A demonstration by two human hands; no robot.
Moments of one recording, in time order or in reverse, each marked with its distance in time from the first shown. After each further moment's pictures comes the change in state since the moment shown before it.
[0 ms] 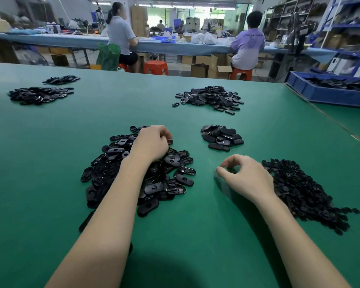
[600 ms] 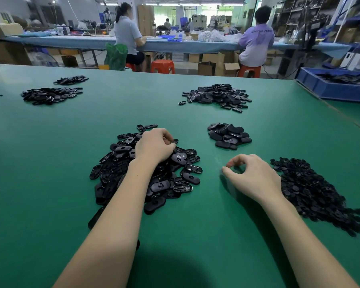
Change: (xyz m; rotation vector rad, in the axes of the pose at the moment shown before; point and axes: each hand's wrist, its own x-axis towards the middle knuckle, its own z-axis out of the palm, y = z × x) left_hand -0.009 -0.005 0.003 0.006 0.024 -0.151; right_hand -0.005 -0.006 0.002 -0.046 -0.011 0.006
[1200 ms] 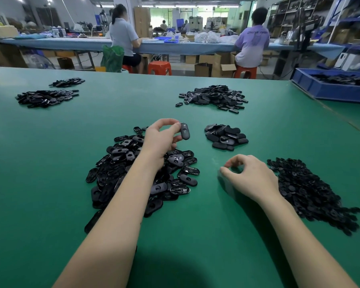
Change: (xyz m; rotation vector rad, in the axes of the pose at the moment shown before) left_hand -0.014 0.039 -0.003 -1.028 -0.026 -0.227; right_hand 0.001 0.003 -0.002 0.031 -0.015 -0.005
